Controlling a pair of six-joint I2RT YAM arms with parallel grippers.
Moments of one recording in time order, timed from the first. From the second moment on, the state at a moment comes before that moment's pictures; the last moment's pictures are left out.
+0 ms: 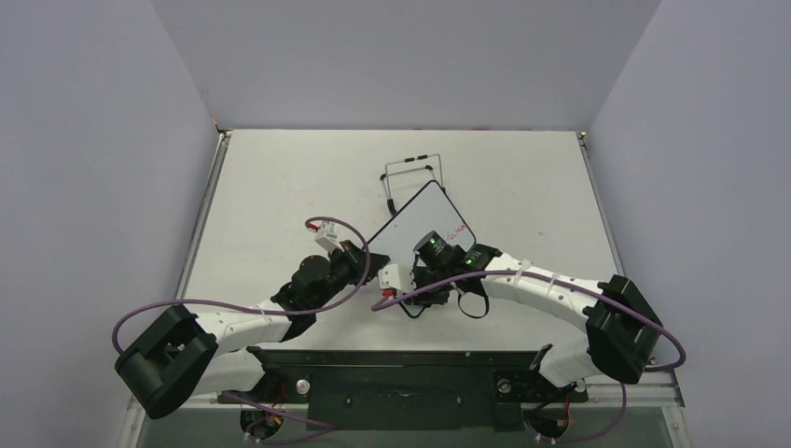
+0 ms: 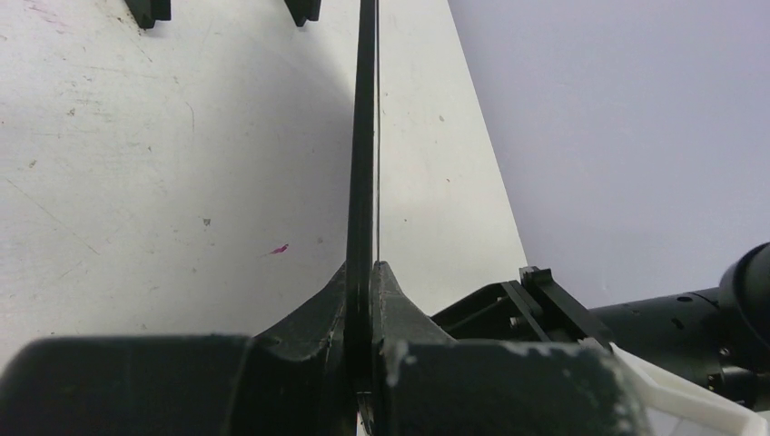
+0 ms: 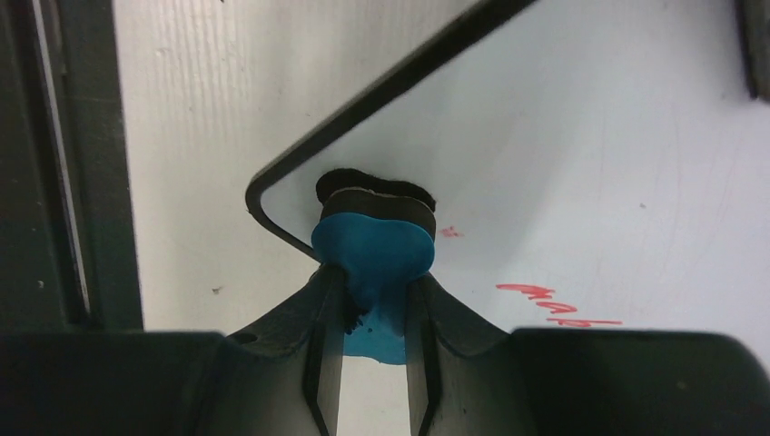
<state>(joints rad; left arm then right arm) -0.76 1.21 0.31 0.76 -0.05 -0.96 0.87 1.42 0.92 -0.58 -0.26 -0.77</state>
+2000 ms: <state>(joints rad) -0.75 1.25 0.28 0.83 0.01 -0.97 0.70 1.49 0.96 -0.59 -0.24 -0.78</state>
